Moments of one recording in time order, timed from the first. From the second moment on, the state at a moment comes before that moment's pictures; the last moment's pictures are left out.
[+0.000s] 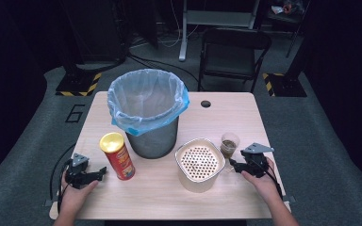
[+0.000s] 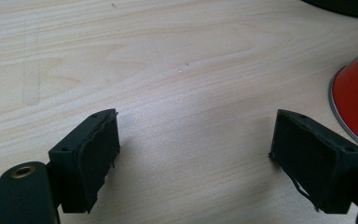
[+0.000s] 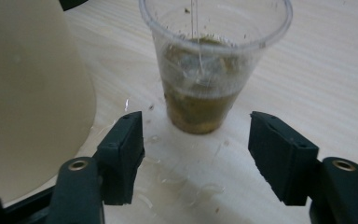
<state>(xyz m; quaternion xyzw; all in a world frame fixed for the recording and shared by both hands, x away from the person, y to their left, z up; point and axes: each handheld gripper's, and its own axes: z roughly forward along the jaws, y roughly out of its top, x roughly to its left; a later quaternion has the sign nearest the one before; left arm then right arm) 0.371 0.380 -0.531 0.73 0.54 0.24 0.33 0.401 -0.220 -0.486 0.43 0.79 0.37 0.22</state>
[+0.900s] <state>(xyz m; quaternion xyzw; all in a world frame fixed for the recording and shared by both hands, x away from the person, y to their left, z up) 0.371 0.380 -0.531 0.73 0.54 0.24 0.33 0.457 -0.201 -0.484 0.41 0.79 0.40 0.21</state>
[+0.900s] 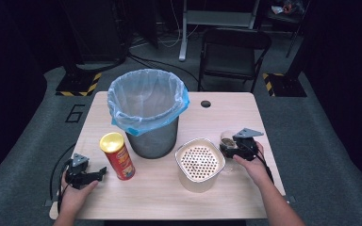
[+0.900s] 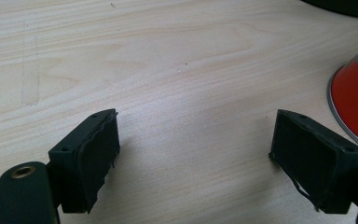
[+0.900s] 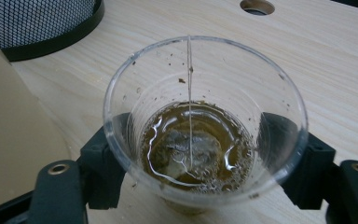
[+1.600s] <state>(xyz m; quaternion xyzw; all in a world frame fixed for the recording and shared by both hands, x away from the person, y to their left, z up) 0.371 0.380 -0.531 0.73 0.54 0.24 0.33 0.459 -0.196 -0.480 0.40 0.80 0.39 0.22</state>
